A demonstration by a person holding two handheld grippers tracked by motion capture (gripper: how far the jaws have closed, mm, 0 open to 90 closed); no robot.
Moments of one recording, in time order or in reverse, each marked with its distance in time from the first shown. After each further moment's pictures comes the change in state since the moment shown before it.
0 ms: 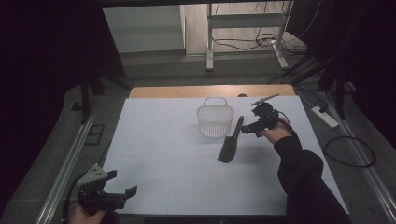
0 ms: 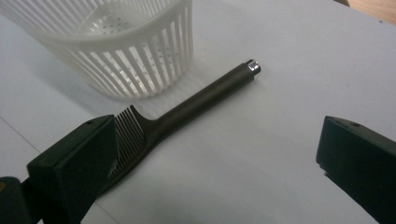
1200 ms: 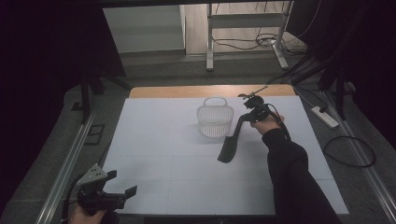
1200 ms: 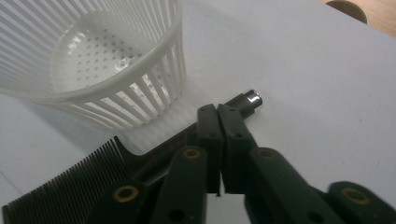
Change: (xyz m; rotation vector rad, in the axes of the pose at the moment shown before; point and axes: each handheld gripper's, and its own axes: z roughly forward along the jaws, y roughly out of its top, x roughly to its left) left arm 0.000 0.000 0.000 -0.002 -0.002 -0.002; right arm -0.006 0.029 0.031 0.049 0.006 -0.037
